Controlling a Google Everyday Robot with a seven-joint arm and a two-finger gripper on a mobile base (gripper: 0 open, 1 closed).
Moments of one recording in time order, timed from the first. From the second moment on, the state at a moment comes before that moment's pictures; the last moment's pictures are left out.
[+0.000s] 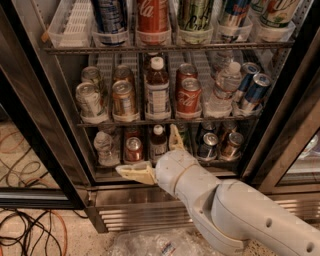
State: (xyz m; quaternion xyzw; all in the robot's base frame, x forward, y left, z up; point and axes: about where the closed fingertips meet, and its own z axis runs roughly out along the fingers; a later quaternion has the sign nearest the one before) arm 0.493 0.025 0.808 -0.31 0.70 0.16 0.63
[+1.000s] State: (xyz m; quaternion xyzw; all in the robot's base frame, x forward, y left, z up) arm 0.483 0.069 0.795 -0.32 0.67 0.18 0.65
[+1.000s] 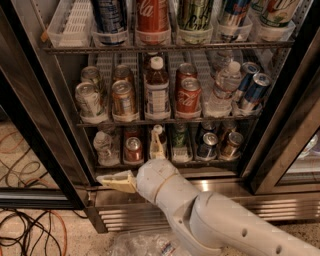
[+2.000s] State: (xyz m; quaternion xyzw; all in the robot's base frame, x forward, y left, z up) arm 0.466 0.125 0.837 -0.26 0.63 0.21 0.70
